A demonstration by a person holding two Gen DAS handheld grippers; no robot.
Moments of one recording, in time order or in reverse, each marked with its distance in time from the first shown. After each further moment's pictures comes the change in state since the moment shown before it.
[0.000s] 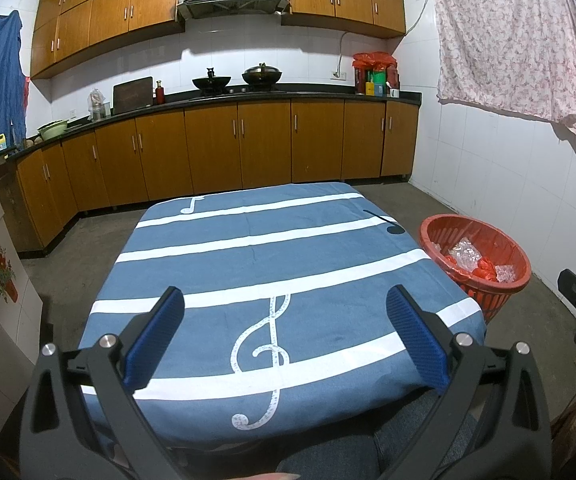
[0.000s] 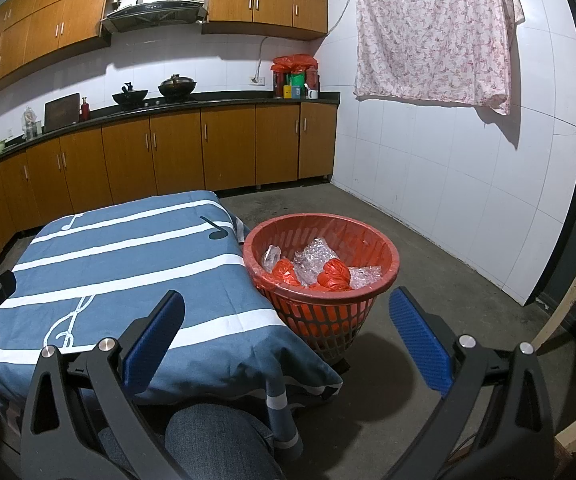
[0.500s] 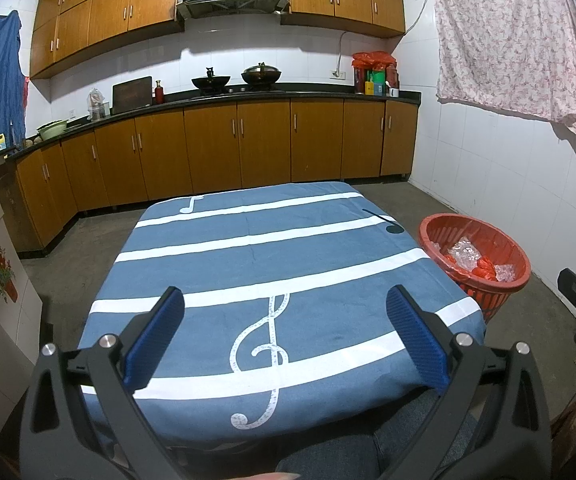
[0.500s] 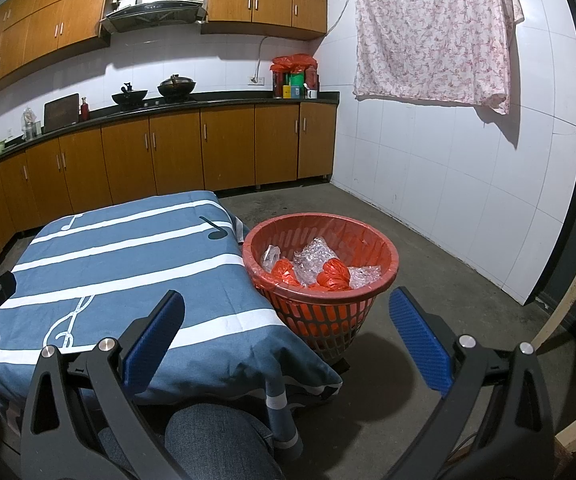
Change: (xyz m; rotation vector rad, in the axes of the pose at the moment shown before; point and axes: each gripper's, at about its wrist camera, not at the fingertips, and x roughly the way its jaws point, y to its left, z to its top) left arm 0.000 -0.001 -0.001 0.001 0.002 -0.001; right arm 0.000 -0.001 0.000 0.000 0.000 0.000
